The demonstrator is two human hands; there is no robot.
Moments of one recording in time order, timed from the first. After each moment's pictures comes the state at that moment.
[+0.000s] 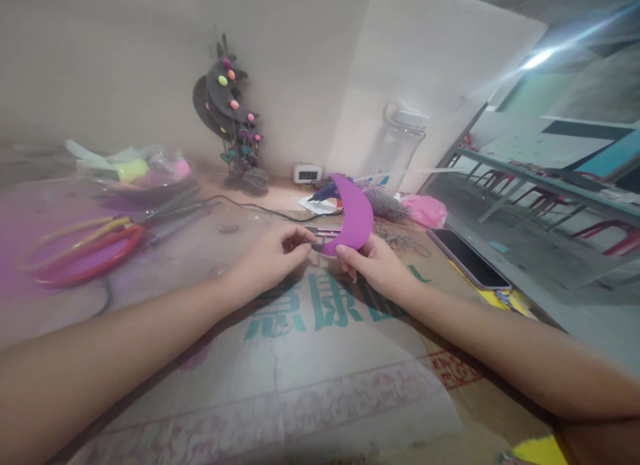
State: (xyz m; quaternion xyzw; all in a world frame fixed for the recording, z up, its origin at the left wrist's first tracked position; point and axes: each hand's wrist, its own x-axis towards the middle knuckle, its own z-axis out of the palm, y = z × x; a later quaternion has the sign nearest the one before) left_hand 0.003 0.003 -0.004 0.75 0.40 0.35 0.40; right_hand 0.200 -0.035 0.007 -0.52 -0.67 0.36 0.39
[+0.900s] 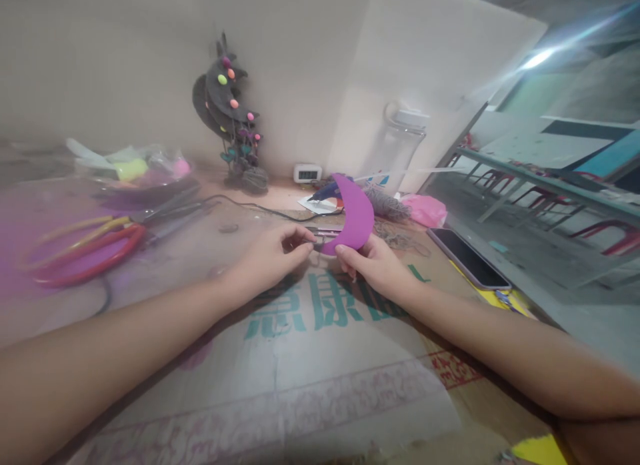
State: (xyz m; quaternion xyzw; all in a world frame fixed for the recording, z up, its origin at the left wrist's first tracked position) left_hand 0.002 0.005 -0.005 0.76 0.39 0.36 0.38; right_hand 0.201 -0.034 0.005 -0.51 -0.68 0.36 0.38
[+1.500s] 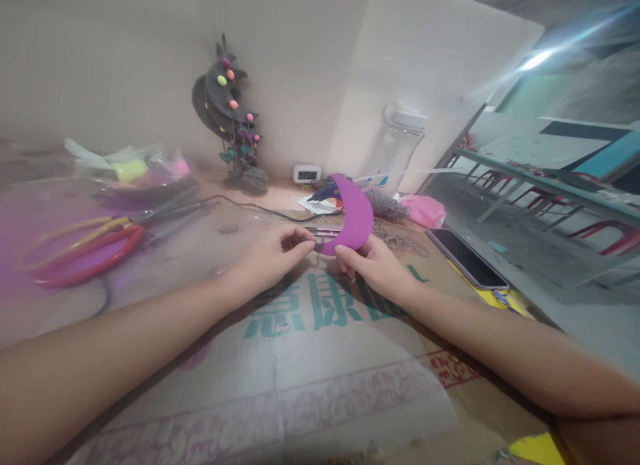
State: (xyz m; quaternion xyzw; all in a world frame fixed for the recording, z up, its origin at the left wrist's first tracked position) left_hand 0.001 0.006 -0.005 0.76 0.39 0.36 0.37; right_hand 0.201 -0.035 0.005 -0.51 -0.68 0.36 0.39
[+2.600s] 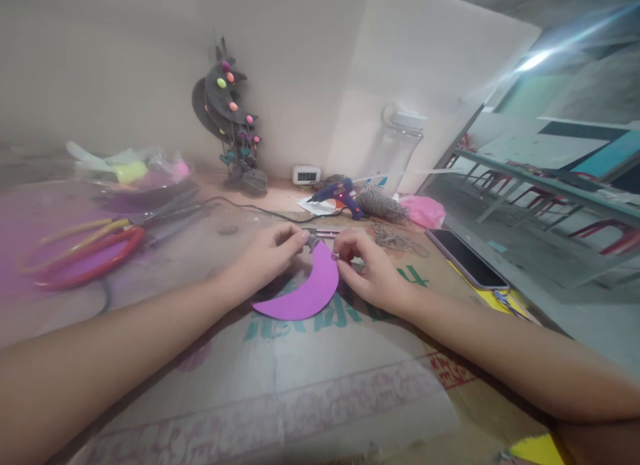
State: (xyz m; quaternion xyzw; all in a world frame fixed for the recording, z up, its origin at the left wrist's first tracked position) left_hand 0.002 0.005 -0.001 0.71 0.40 0.39 0.43; right_hand 0.206 -0.036 -0.006 -0.39 -0.83 0.10 0.38
